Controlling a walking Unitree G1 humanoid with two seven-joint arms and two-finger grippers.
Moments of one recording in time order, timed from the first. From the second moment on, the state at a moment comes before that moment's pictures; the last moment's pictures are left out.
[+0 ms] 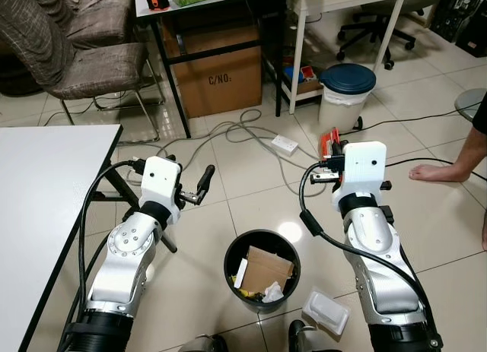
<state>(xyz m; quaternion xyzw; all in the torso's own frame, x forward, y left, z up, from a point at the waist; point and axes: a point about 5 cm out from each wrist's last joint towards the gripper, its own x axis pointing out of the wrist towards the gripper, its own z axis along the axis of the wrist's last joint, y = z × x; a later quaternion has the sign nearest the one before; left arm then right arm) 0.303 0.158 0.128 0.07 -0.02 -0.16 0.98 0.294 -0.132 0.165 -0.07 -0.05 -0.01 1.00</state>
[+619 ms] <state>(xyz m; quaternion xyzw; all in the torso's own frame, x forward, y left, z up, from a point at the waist) 0.306 0.135 0.126 0.04 -0.03 -0.13 0.99 0.301 -0.136 0.176 -0.11 -0.07 0.02 0.99</state>
